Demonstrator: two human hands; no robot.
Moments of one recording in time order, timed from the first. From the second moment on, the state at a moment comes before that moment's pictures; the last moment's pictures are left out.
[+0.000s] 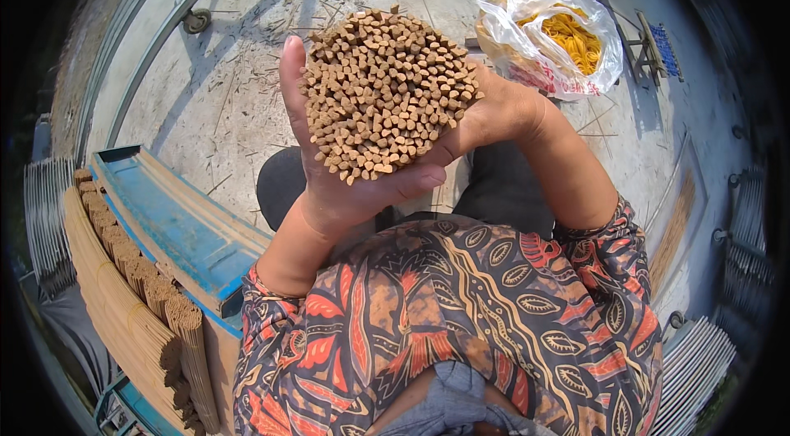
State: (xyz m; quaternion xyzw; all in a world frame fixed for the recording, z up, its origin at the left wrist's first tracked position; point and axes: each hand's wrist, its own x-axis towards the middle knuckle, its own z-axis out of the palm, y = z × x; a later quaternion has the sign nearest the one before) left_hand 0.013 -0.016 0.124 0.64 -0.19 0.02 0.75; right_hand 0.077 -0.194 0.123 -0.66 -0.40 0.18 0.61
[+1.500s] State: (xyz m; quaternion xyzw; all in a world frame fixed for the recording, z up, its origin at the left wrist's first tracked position) left_hand 0.045 -0.015 0.115 0.58 -0.26 -0.02 0.77; right_hand 0.042 -0.183 0.089 -0.76 -0.34 -0.01 0.55
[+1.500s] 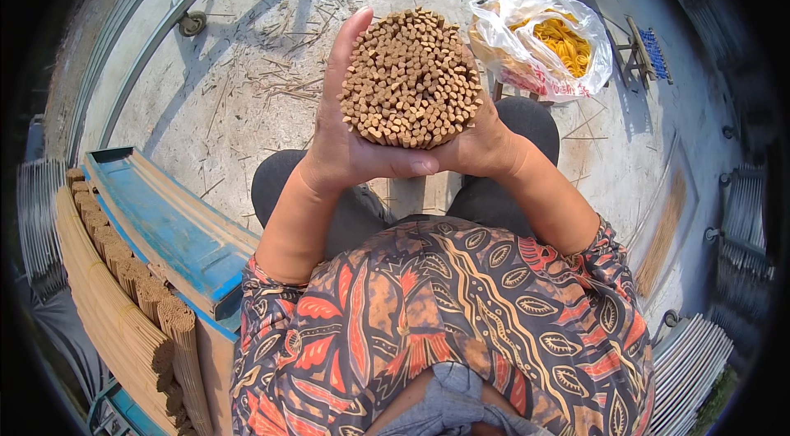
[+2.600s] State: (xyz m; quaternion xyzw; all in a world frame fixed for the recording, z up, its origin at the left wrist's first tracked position) left_hand -0.032 0.032 0.110 0.25 0.04 -0.16 0.96; right_hand 0.055 -0.230 0.093 -0.74 -0.25 -0.12 0.62
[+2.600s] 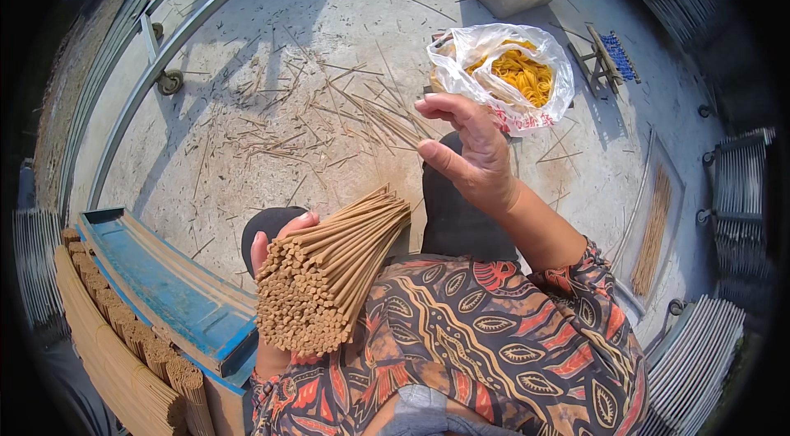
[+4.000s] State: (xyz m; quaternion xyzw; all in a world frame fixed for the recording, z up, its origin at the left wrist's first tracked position) left_hand -0.024 0.040 0.073 0.27 -0.02 -0.22 0.94; right_hand 0.088 -0.150 0.146 -0.72 -0.51 0.00 0.47
